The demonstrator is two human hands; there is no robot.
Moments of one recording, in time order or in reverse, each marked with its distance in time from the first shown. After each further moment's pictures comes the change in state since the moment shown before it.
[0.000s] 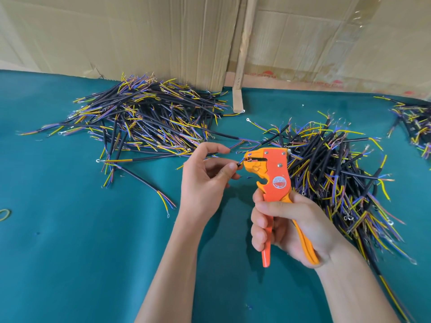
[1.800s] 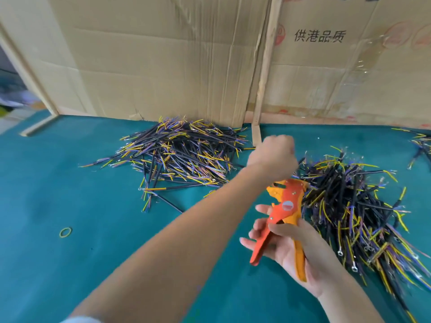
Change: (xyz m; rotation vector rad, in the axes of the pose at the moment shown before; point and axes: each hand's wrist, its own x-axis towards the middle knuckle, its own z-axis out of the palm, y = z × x) left_hand 0.094 0.065 0.077 1.069 -0.330 0.117; right_hand 0.015 0.020 0.013 0.151 0.146 -0.107
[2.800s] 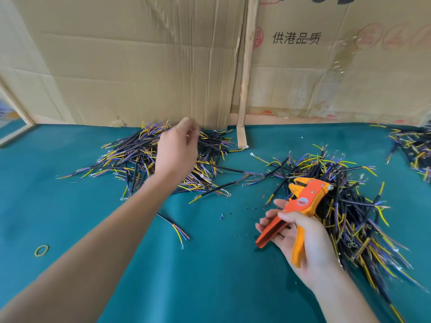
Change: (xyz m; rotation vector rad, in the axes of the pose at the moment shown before) left_hand -0.028 -0.116 -0.065 -0.075 0.566 0.017; right_hand 0.007 -0.013 -0.016 0.166 0.226 -0.232
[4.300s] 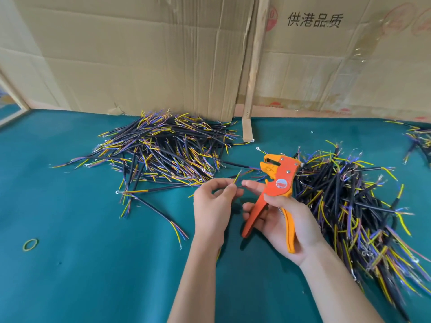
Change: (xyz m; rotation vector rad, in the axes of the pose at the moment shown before) left_hand -0.110 0.039 0.061 -0.847 -0.069 -0.824; right_hand 0.046 0.007 0.015 -0.041 -0.344 0.167
